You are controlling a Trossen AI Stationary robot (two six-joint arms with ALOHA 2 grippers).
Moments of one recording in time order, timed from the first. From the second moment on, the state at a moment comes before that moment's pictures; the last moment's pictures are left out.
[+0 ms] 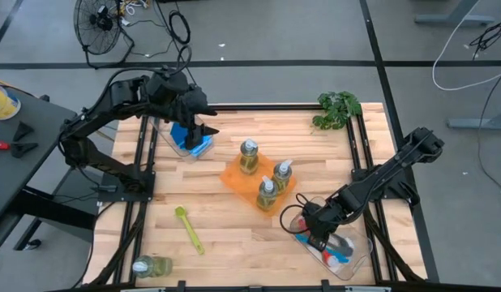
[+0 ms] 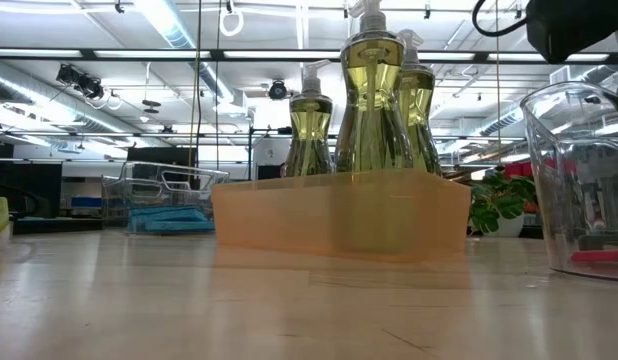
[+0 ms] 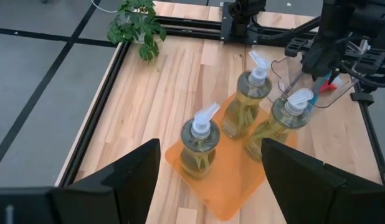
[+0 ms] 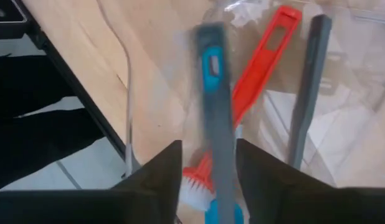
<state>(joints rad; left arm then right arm) 0.27 1.39 1.87 -1.13 0.09 0.08 0.59 1.46 0.98 -0.73 -0.20 1.22</state>
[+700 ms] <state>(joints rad) 0.24 1.35 1.87 -1.13 0.18 0.04 0.59 1.43 0.98 -0.40 -0.13 1.10</state>
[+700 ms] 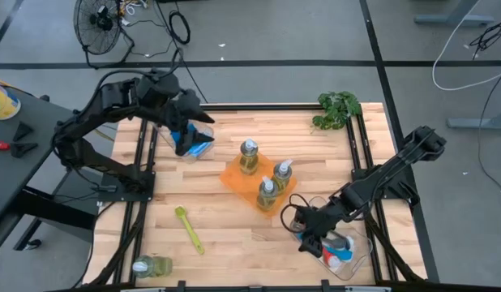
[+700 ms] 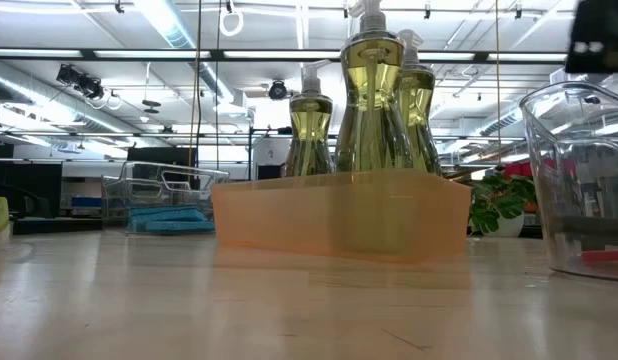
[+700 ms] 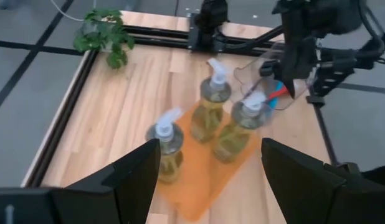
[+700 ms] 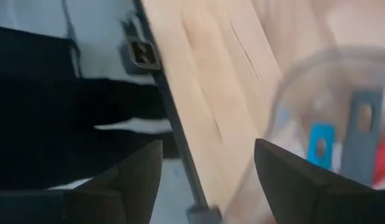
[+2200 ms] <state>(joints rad) -0.19 1.05 1.03 -1.13 0.31 0.33 0.38 1.25 0.98 -0.05 0.37 0.64</state>
